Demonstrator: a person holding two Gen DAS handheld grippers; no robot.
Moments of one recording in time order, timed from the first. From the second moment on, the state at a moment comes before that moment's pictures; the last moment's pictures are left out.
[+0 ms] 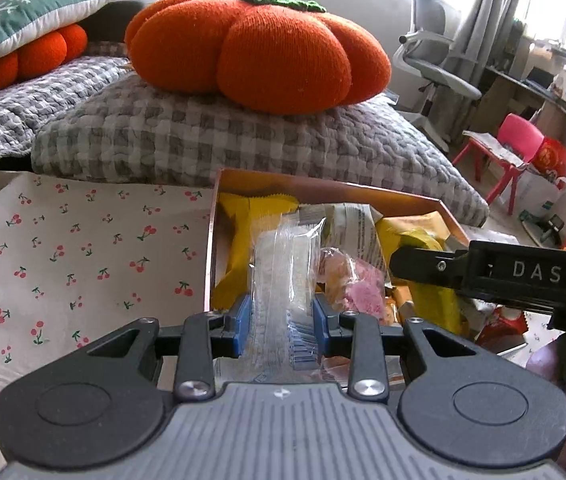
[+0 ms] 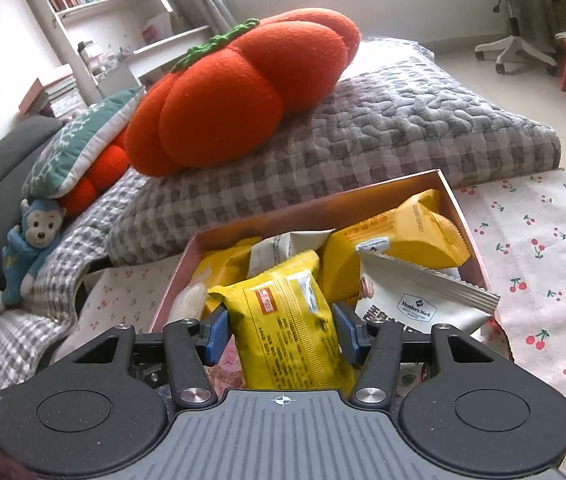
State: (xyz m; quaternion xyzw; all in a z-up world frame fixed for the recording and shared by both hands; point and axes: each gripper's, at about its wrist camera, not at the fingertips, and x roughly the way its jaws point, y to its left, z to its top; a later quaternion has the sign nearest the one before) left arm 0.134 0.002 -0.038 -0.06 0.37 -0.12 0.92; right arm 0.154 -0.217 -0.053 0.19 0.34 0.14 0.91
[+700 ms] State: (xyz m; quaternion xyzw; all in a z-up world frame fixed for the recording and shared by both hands) left arm 0.125 0.003 -0.026 -0.07 0.38 -0.14 0.91; right arm 0.139 -0.221 -0.036 0.18 0.34 0.16 0.91
